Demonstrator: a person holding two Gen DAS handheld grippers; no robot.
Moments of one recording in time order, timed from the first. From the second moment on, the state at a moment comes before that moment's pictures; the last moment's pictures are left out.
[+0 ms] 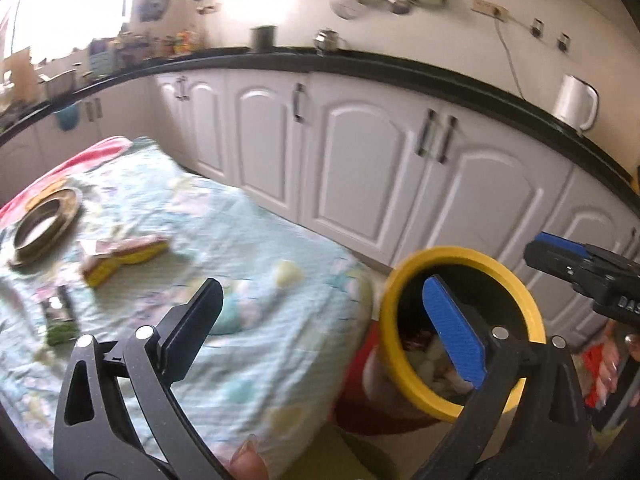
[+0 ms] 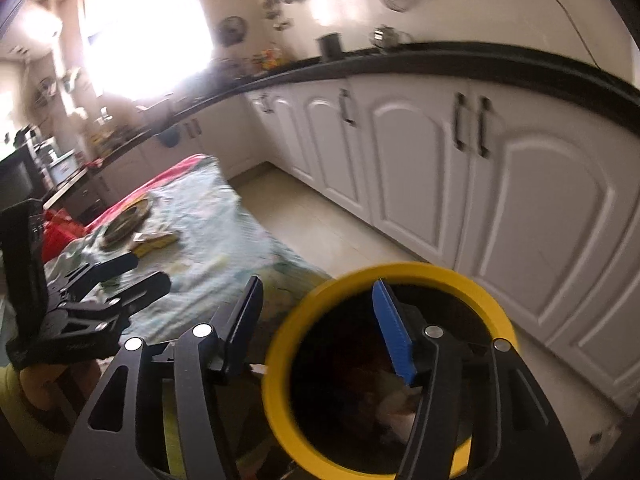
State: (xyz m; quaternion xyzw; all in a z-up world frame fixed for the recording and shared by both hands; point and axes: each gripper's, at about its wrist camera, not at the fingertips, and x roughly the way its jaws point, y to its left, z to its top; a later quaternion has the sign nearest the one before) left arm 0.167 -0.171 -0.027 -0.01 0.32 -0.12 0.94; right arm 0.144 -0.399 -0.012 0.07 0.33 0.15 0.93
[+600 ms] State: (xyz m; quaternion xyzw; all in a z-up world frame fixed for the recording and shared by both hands) left arm 0.152 -0.070 -0.008 -0.06 0.27 -0.01 0.96; right arm 0.160 -0.289 0.025 0.01 0.32 0.23 0.92
